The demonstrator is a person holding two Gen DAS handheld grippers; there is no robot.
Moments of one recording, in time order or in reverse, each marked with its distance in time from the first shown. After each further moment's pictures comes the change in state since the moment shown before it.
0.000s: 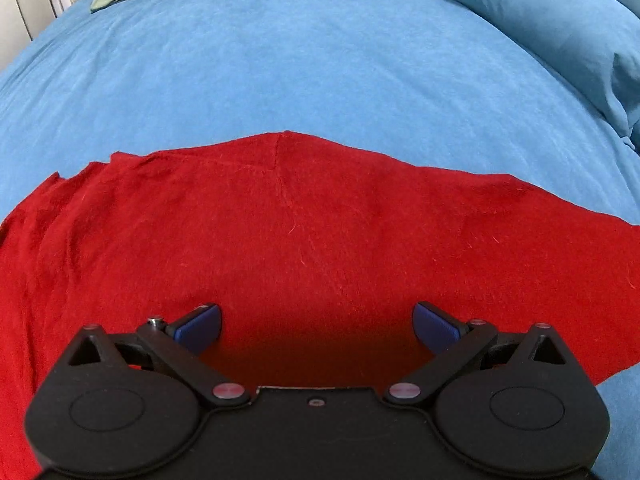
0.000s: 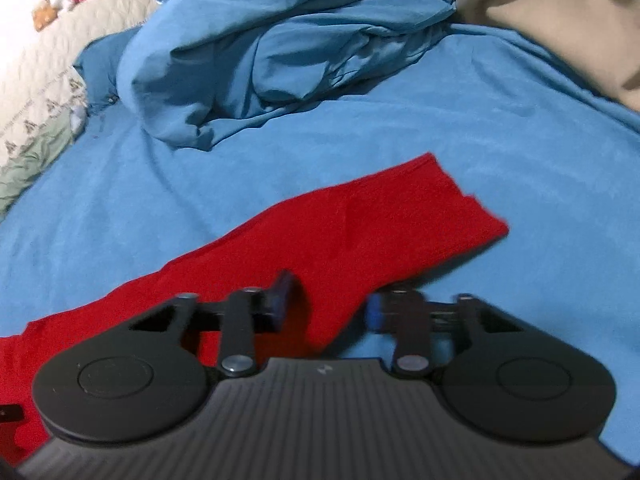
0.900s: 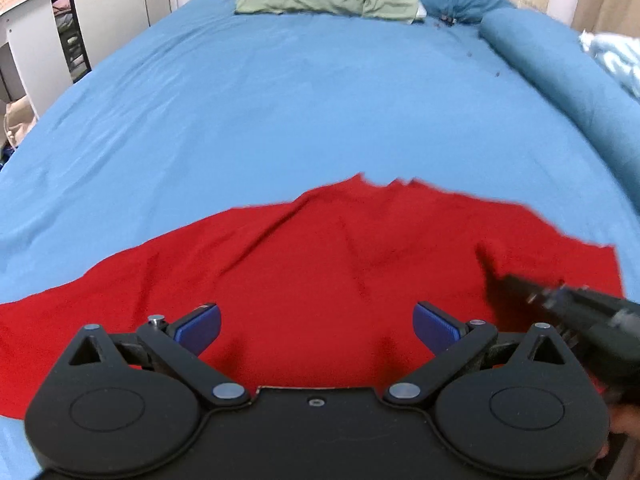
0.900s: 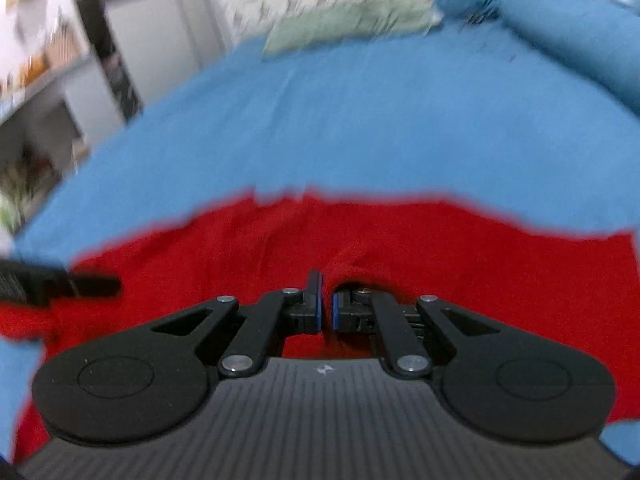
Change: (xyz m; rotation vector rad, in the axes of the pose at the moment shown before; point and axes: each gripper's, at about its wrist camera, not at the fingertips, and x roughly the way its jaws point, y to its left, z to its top) left arm -0.113 0.223 -0.051 -0.194 -0.100 0.096; right arm -0.085 0.360 -0.163 -0.641 0.168 0.629
